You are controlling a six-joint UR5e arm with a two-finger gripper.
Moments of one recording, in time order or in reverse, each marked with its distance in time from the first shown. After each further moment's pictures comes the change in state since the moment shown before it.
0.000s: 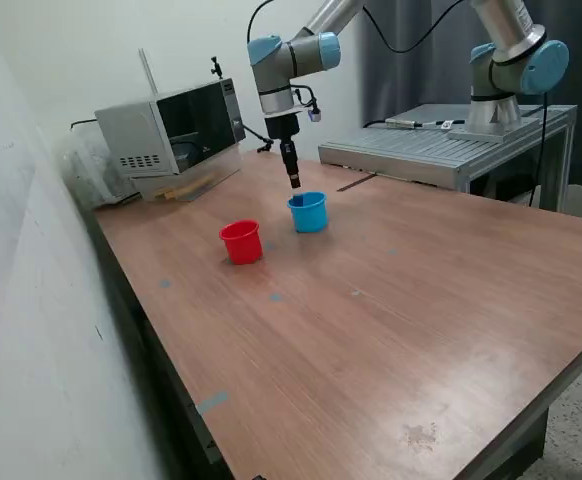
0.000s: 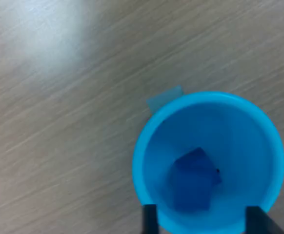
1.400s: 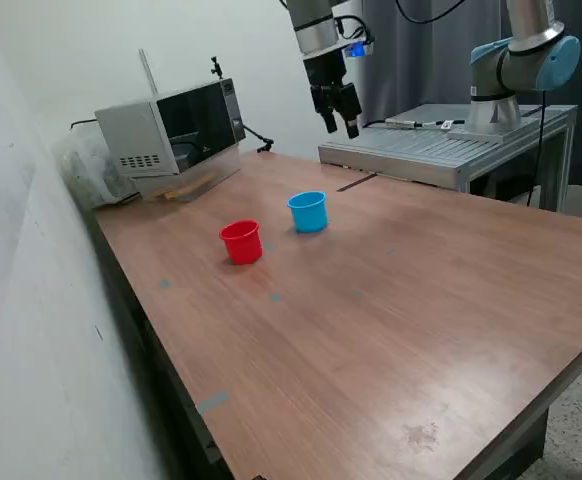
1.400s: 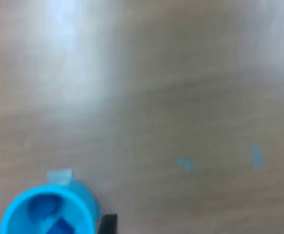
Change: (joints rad) arm 0.234 -0.196 -0.068 0.385 -0.004 -0.104
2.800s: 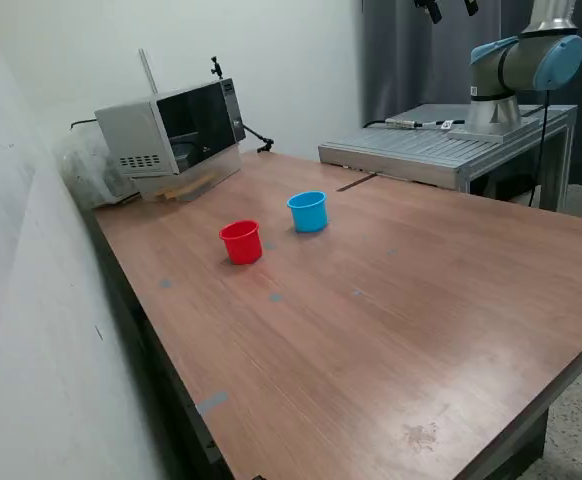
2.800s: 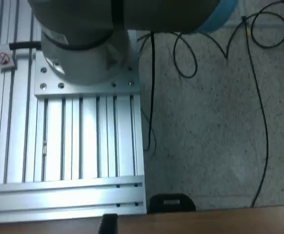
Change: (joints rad) arm 0.026 -0.538 0.156 0.697 -0.011 -0.099
